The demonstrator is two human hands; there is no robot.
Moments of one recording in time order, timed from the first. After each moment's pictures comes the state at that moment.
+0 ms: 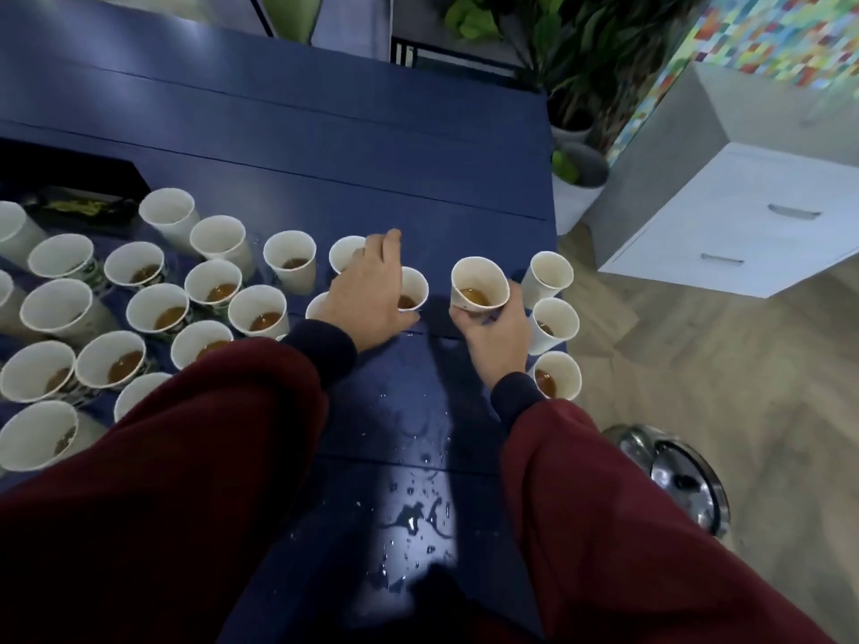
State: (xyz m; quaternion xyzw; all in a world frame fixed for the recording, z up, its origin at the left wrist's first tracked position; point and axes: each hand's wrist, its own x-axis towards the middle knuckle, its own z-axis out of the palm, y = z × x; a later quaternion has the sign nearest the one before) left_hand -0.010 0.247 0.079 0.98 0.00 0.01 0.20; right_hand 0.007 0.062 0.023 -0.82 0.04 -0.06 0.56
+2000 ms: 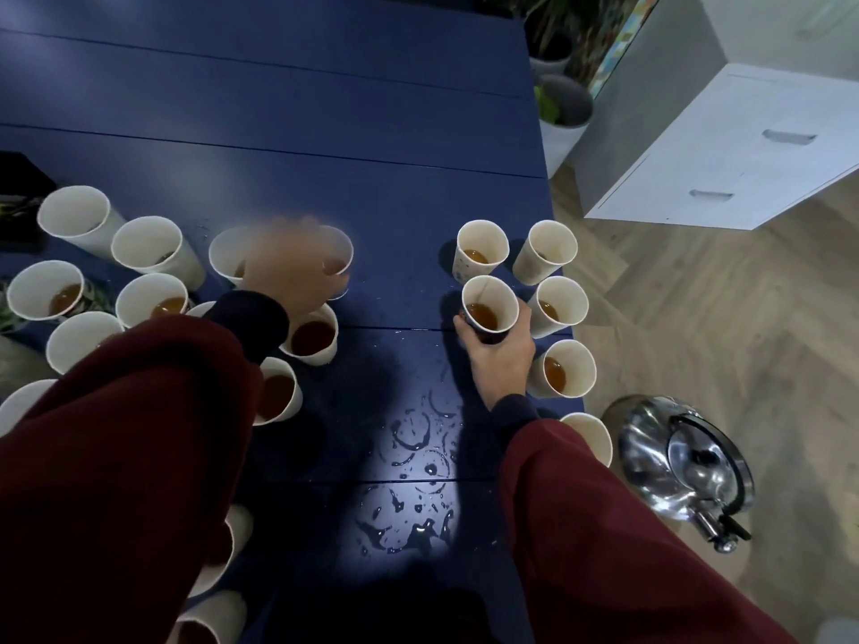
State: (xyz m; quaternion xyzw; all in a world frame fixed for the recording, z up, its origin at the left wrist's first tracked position) left_hand 0.057 0.314 0.031 0.99 0.06 0.00 0.12; right_hand 0.012 0.051 -0.040 -0.83 0.11 -0.10 0.54
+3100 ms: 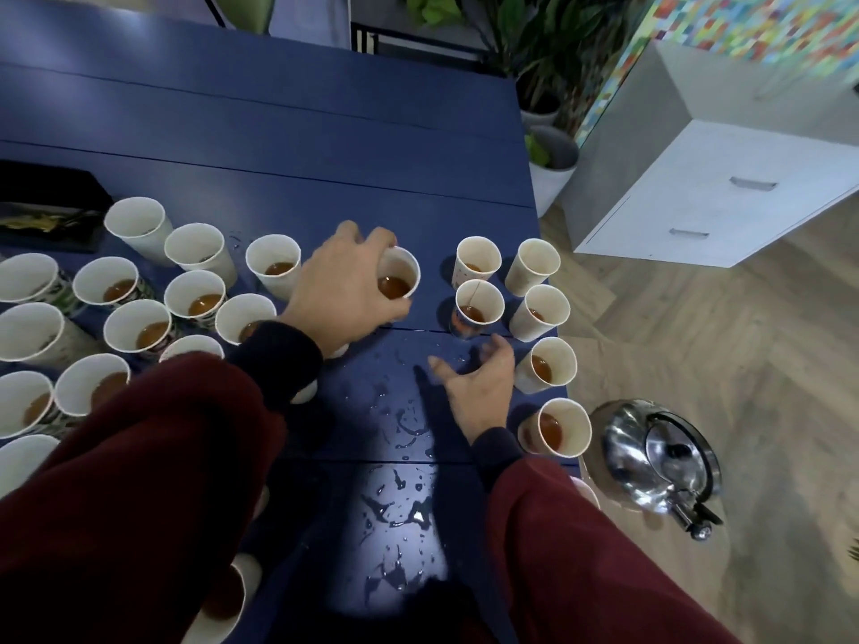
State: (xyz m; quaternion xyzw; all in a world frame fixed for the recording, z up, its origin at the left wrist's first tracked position) left_hand -0.010 0.269 0.103 0.98 0.00 0.02 0.22; right_hand -0.053 0.072 -0.019 -0.85 0.14 -0.03 0.51
